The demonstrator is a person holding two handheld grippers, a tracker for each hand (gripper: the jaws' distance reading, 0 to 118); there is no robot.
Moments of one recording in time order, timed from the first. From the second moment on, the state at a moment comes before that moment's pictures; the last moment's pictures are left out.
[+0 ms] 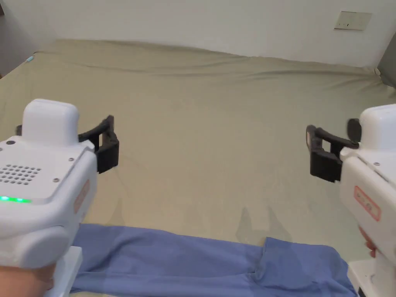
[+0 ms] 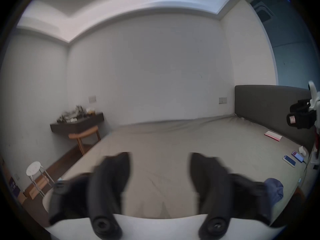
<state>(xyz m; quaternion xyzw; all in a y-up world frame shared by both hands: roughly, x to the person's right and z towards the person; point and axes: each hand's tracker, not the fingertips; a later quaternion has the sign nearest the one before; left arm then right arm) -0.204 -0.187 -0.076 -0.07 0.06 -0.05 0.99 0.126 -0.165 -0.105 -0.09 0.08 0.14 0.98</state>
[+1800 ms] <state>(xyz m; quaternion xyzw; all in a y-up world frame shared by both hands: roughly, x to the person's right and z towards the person) -0.424 -0.486 -0.123 -0.44 -0.21 0.55 0.67 0.126 -0.250 -0.144 -0.24 0.12 0.07 0.96</state>
